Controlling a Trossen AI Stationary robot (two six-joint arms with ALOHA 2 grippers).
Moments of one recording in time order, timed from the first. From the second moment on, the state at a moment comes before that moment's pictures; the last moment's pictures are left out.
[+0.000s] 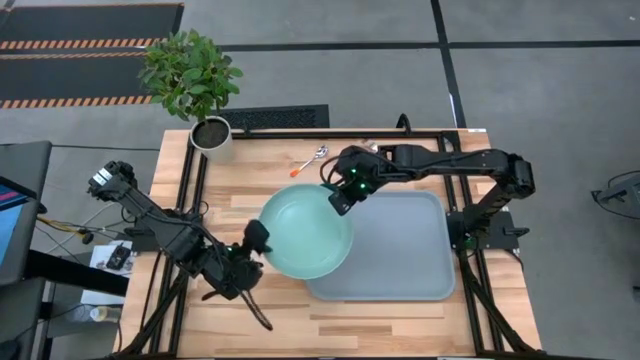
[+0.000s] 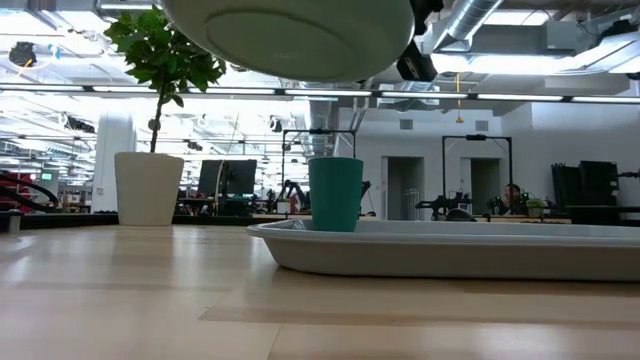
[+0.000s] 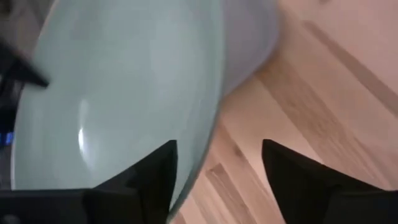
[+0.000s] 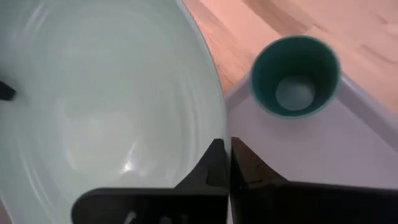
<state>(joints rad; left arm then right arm) -0.63 1.39 1.29 -1.02 -0.54 0.18 -0.12 1.61 1.48 -0.77 -0.13 0.73</state>
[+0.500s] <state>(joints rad) -0.64 1.39 1.38 -1.21 -0.62 -0.14 -0.23 1.53 1.48 -0.95 -0.07 0.66</state>
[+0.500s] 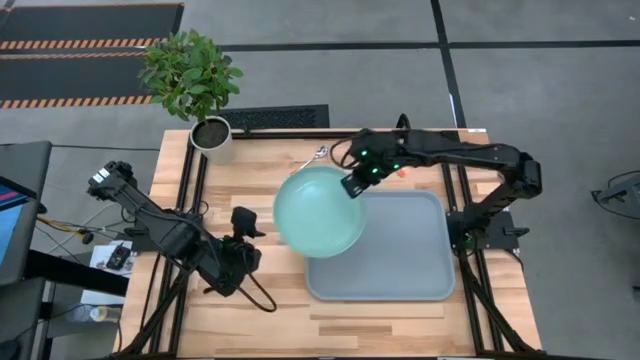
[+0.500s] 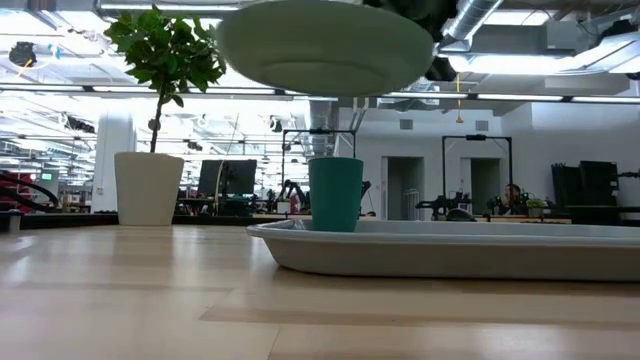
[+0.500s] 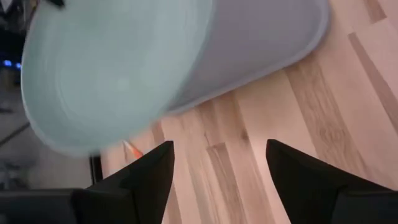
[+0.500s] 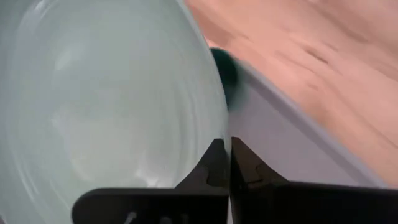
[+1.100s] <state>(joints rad) -0.64 1.12 1.28 -1.31 -0.94 -1.05 0.15 0.96 0.93 -1.08 0.25 1.44</state>
